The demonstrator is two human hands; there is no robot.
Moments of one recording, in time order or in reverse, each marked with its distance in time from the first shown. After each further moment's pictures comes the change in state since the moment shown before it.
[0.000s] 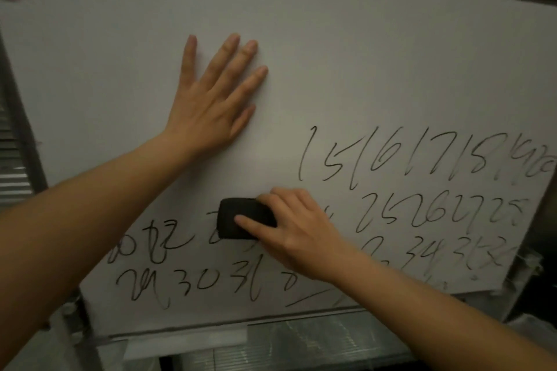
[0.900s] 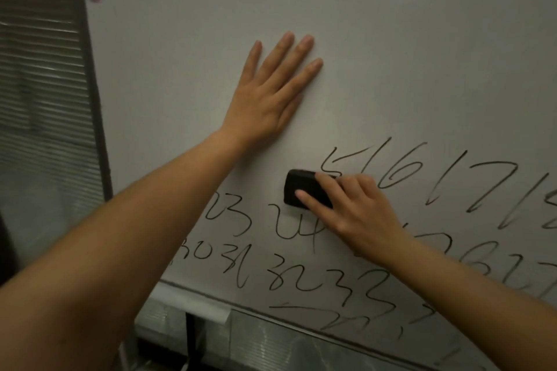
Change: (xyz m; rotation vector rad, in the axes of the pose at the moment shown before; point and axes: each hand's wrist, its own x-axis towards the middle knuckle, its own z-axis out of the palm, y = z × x) left_hand 0.043 0.071 0.009 0.033 -0.058 -0.158; right_hand -0.054 0.121 0.010 -0.159 0.240 -0.247
